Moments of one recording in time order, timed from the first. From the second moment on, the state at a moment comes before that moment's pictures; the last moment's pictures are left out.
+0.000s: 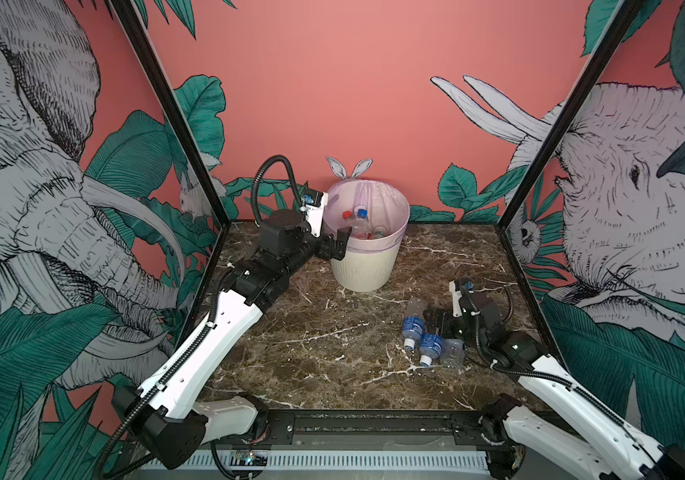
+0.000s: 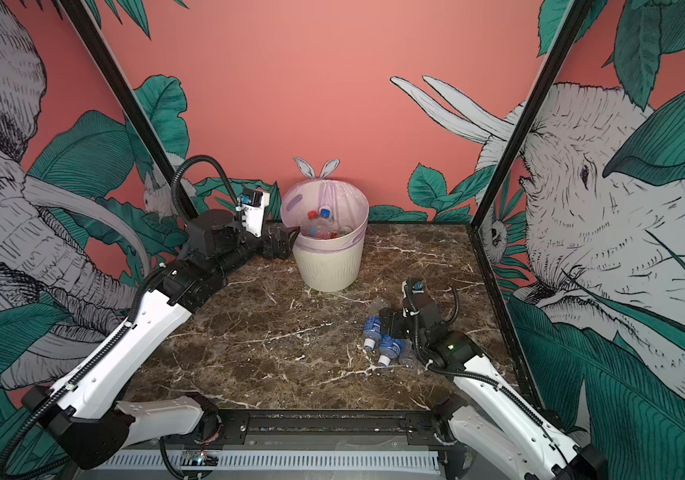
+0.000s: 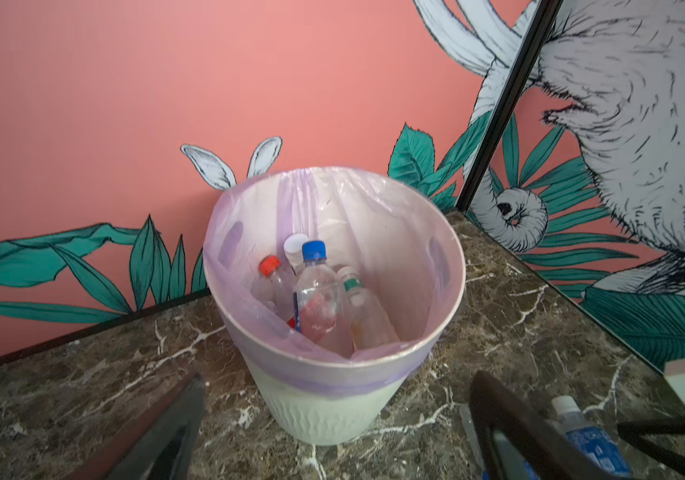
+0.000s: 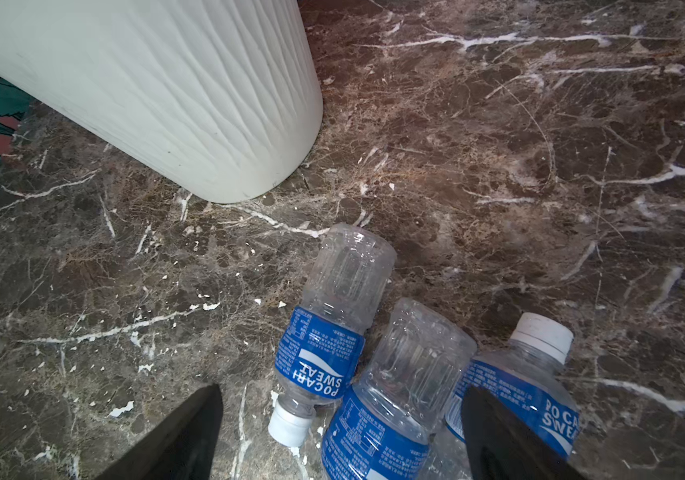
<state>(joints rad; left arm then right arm) -0.57 1.22 1.36 -0.39 -0.01 -0.08 0.55 0.84 0.67 -0.56 0.15 0.48</state>
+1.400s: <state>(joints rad) -0.83 1.06 0.81 -0.27 0.04 -0.11 0.50 0.73 0.51 -0.78 0.27 0.68</state>
